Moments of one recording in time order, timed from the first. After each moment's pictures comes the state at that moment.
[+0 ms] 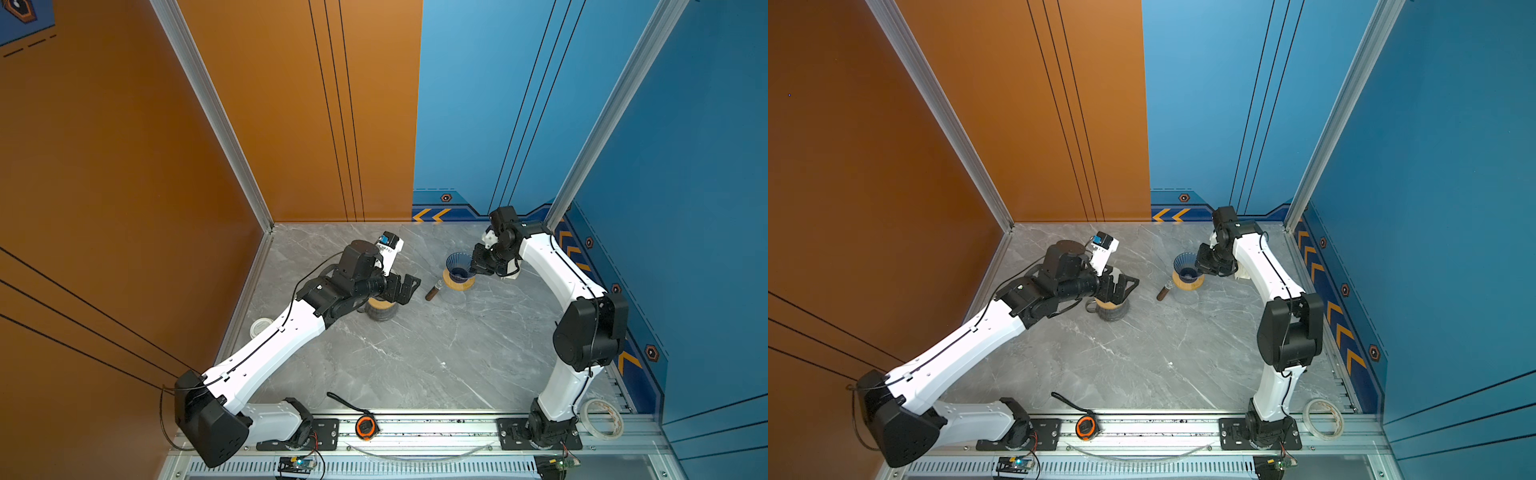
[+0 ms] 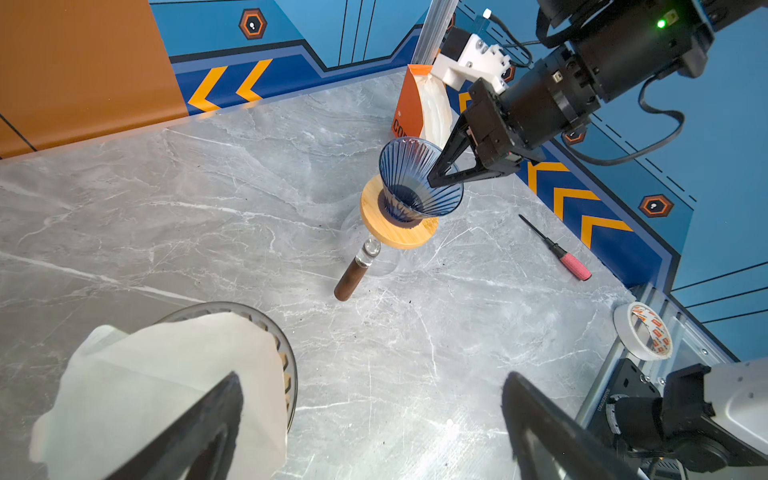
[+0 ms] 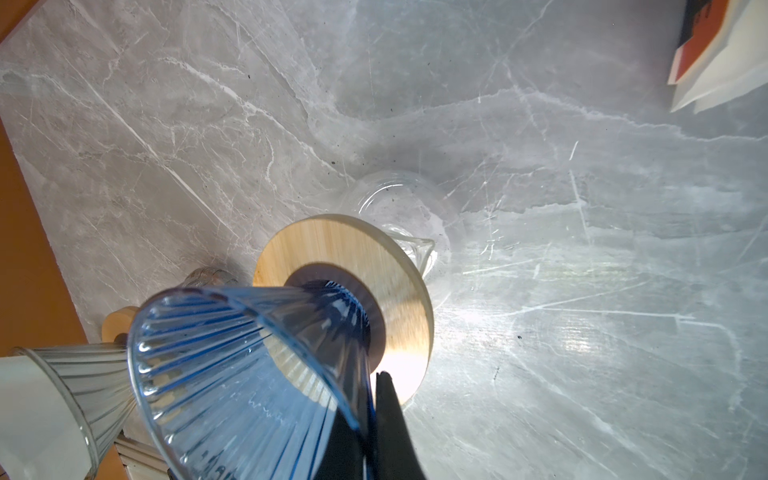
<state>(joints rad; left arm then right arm) -0.66 1.30 1.25 -0.49 0.15 -0.23 0.20 1.82 1.68 -1.09 -0.27 0.47</state>
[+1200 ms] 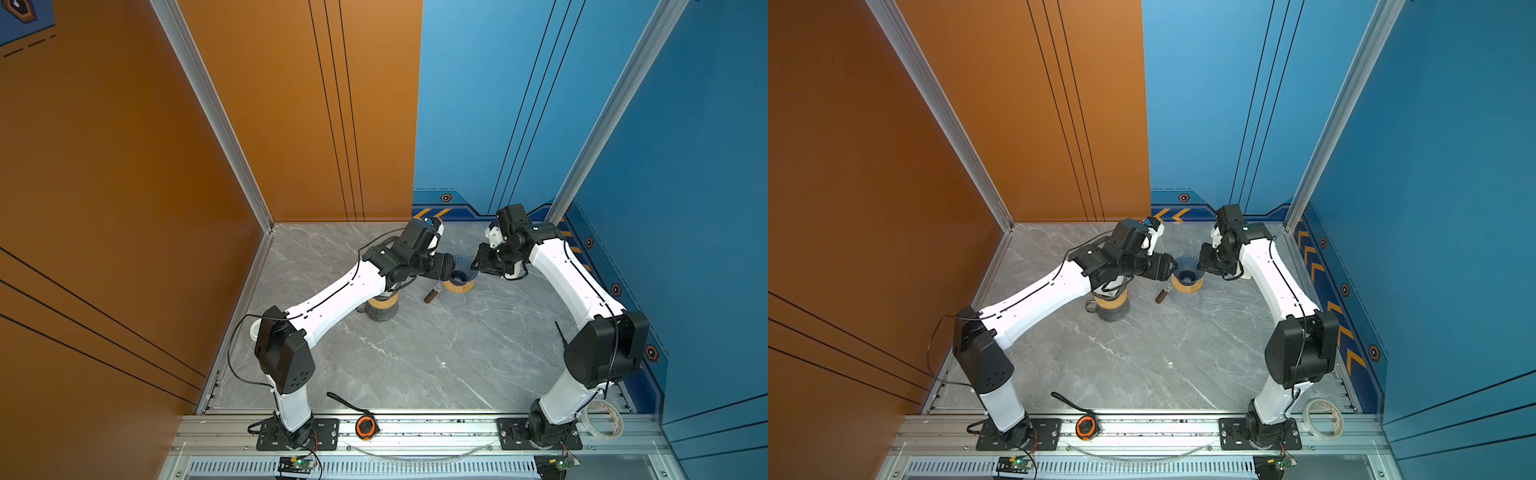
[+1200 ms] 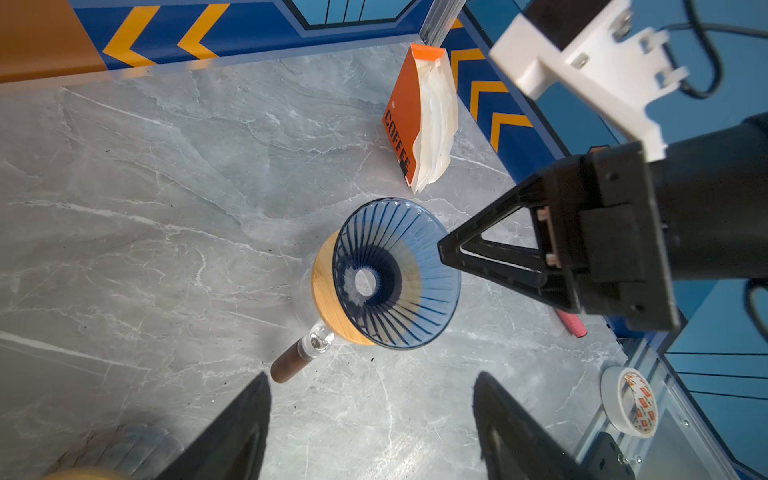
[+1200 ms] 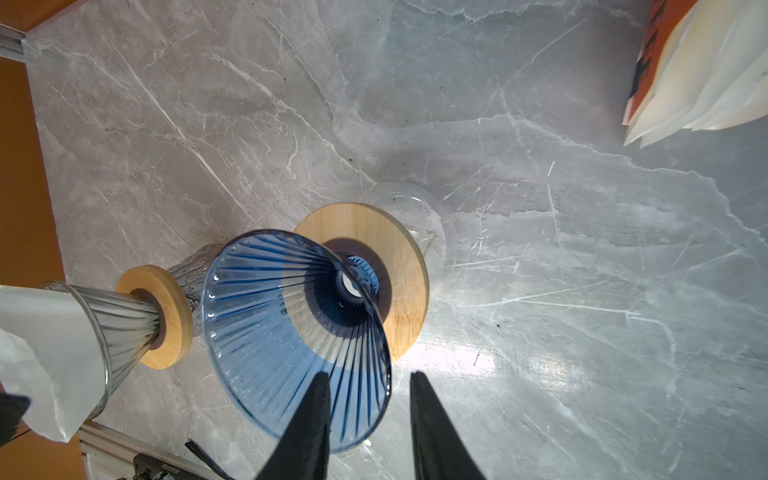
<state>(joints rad) -0.77 1.82 1.74 -0.60 0.08 -0.42 0.20 1.70 1.65 -1.09 -0.24 0.38</state>
